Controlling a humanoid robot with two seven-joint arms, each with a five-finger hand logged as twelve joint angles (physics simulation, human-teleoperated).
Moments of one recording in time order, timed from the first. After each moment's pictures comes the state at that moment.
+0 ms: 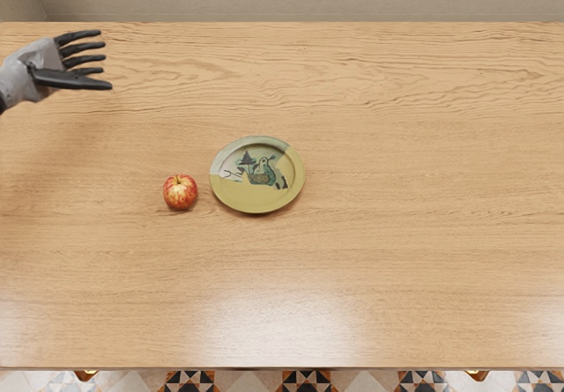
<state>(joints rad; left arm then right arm) -1.06 0.42 -0.28 -0.21 0.14 -0.61 -0.17 -0.02 0.00 0.06 0.06 -0.01 0.08 0.04</state>
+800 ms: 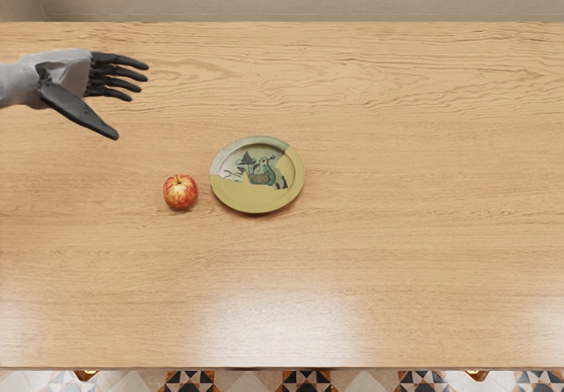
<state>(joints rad) -1.14 0.85 -0.21 -1.00 0.43 -0.61 -0.08 -0.03 0.00 0.06 0.06 -0.01 0.08 0.04</state>
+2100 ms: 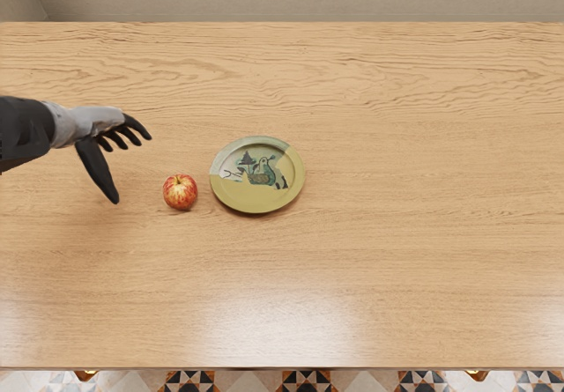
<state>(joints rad) -1.44 0.89 0.11 -1.63 0.65 -0.07 0.61 -0.03 0.00 0.06 0.06 -0.01 0.08 0.04</state>
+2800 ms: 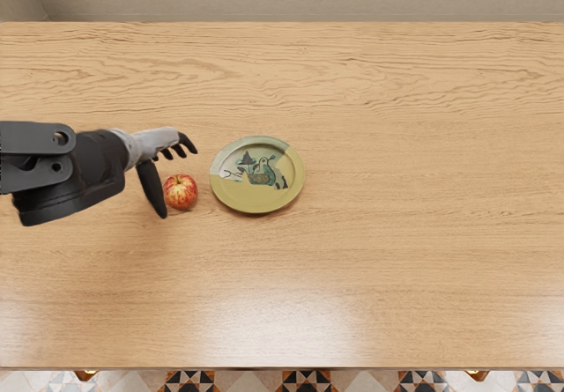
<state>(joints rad) -1.56 0.64 0.37 -1.69 0.66 0.26 0.61 -0.03 0.00 0.06 0.06 -0.01 0.08 0.04</state>
